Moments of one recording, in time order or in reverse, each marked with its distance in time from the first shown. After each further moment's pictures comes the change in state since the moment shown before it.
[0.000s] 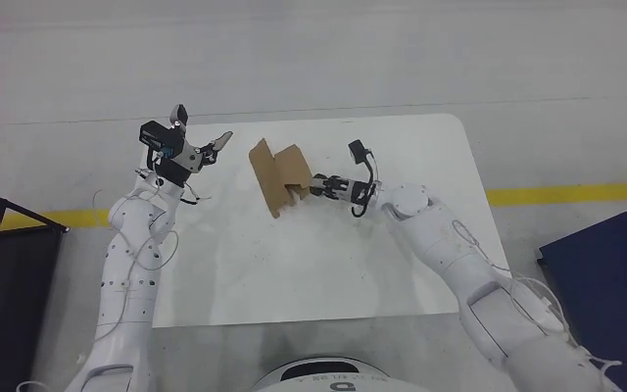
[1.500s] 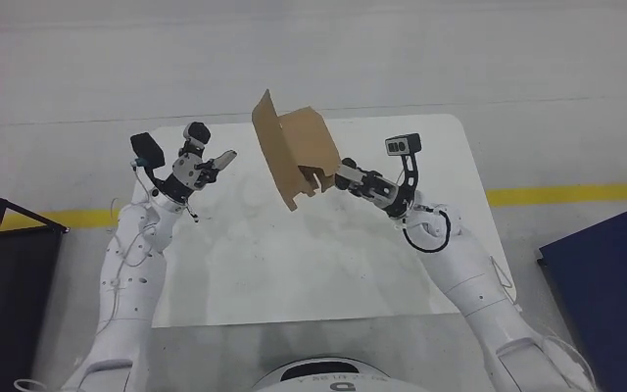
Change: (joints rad) left arm -0.016 0.012 0.022 0.154 -0.370 -0.441 0.026; right arm -0.319 0.116 0.249 -0.572 0.466 -0.232 0.254
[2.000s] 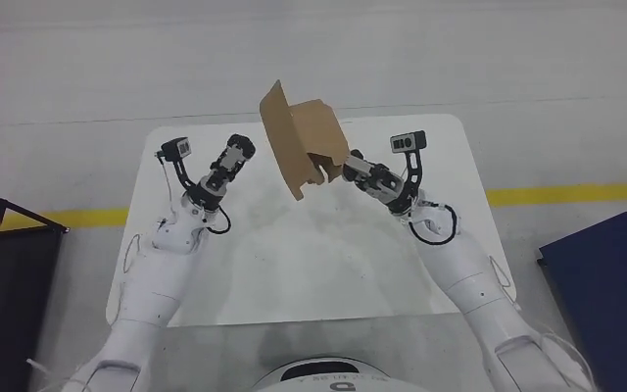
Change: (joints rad) left arm -0.012 0.037 0.312 -0.016 -1.576 -0.010 -0.964; right arm 0.018 -0.011 -0.002 0.046 0.121 0.030 0.019
